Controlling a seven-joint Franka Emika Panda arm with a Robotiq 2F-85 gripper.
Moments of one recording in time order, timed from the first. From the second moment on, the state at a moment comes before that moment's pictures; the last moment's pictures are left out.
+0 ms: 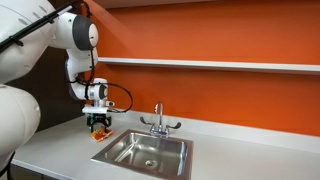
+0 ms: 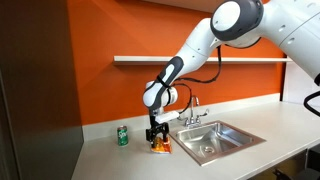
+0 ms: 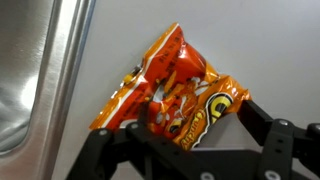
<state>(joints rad) 0.26 0.69 0.12 -1.77 -0.11 2.35 0.02</state>
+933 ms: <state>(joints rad) 0.26 0.69 0.11 -1.74 -0.11 2.35 0.02</state>
